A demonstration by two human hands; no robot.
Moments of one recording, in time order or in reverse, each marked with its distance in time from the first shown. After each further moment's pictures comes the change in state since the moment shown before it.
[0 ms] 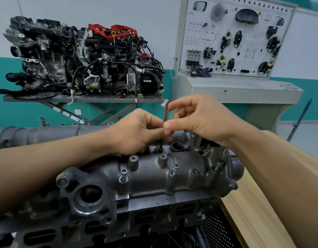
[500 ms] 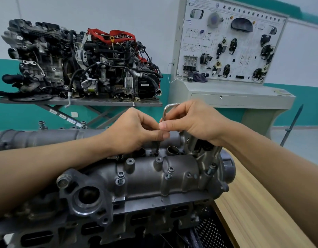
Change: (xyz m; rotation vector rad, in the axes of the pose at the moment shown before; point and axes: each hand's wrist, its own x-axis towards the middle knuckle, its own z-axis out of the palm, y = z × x) left_hand 0.004 -0.003 -0.002 -0.050 0.135 0.043; right_hand 0.010 -0.003 -0.004 0.002 -0.072 -0.055
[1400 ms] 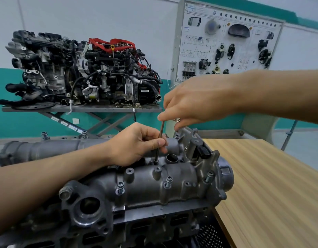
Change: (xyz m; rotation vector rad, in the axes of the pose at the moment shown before) left_hand 0.002 0.001 0.003 -0.051 -0.152 0.052; right_hand 0.021 -0.080 -0.050 -1.613 -0.563 -0.658
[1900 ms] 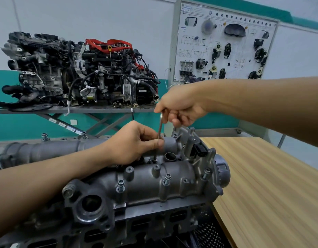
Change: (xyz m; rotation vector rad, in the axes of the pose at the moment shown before) left_hand -0.002 -0.003 -0.003 0.154 0.060 -0.018; right_hand 0.043 -0.005 0.016 1.515 -0.145 0.904
